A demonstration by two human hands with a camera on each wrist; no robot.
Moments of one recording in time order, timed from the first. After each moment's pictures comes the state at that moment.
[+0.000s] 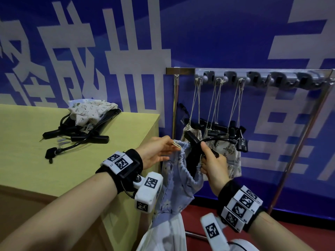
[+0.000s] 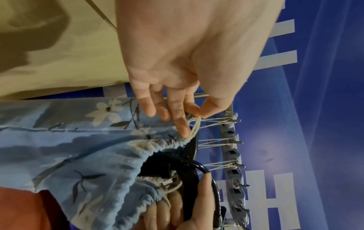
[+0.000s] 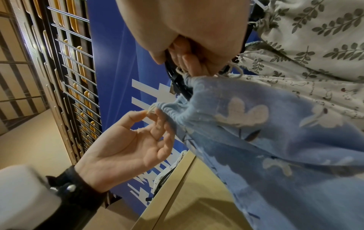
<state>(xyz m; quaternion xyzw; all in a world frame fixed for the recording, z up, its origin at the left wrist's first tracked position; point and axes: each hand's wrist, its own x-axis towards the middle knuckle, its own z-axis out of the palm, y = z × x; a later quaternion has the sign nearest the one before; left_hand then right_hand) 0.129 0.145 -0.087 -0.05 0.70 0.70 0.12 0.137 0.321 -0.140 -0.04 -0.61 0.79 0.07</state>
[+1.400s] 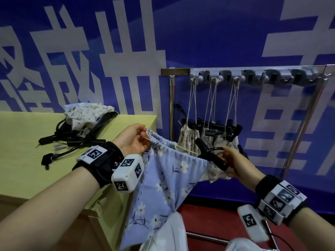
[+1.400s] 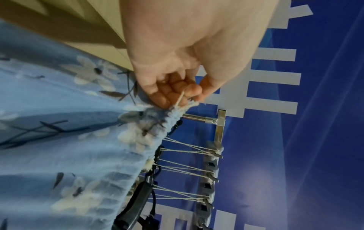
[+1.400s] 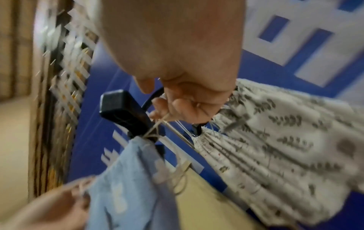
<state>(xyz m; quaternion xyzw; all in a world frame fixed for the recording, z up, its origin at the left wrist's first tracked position) 0.115 0.104 -0.058 -0.17 0.53 0.83 0.06 0.118 0.405 -0.141 0.01 -0.72 0.69 -0.08</state>
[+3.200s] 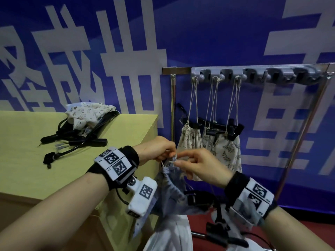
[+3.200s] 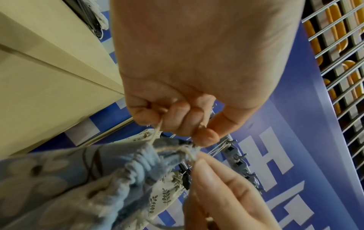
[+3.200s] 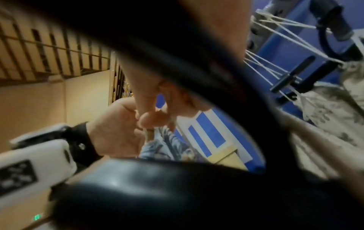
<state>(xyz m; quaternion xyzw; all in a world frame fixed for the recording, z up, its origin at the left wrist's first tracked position) 0.144 0.153 -0.061 0.07 0.87 0.47 0.15 0.140 0.327 -0.121 0.32 -0.81 0.50 -0.03</state>
